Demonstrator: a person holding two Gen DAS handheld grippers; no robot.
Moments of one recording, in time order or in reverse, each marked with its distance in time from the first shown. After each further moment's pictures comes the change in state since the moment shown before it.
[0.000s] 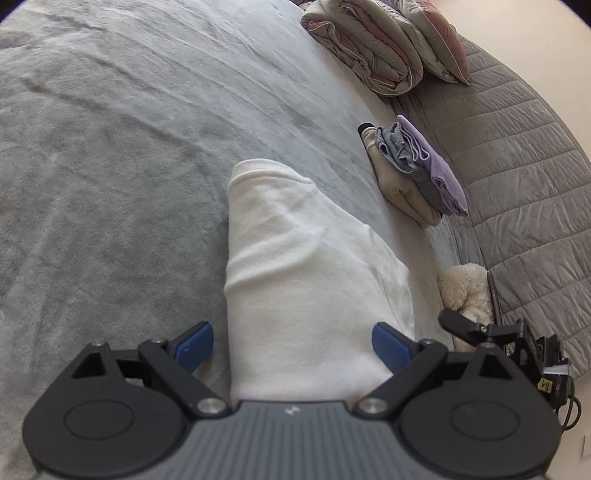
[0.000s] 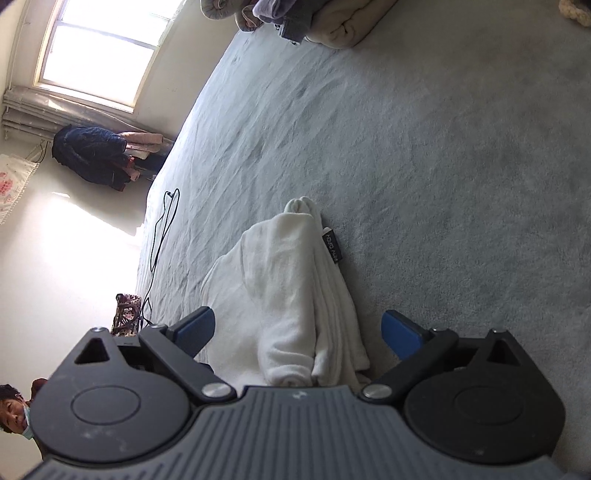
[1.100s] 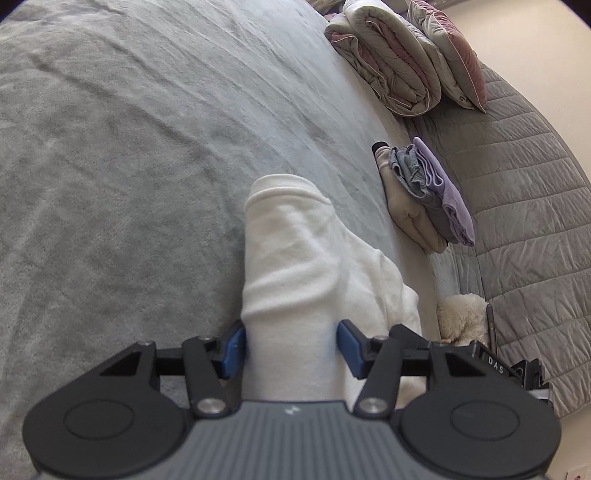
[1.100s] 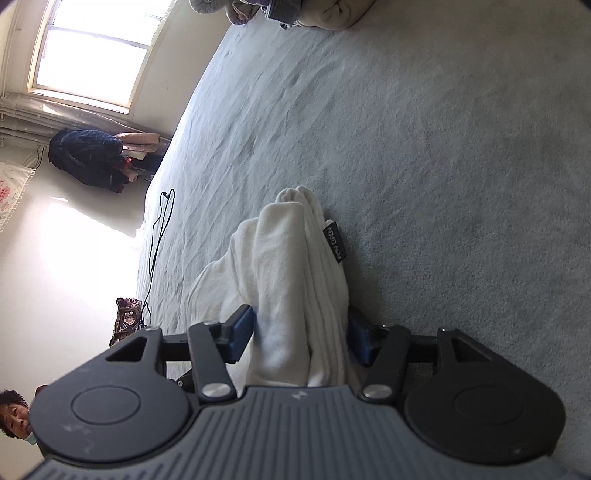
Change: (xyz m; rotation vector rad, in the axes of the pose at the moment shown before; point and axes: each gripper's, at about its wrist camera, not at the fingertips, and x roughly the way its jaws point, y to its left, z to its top) left arm 0.013 0.001 0.007 -0.077 -0.026 0.007; right arm 0.013 -0.013 0.015 0.008 0.012 0.004
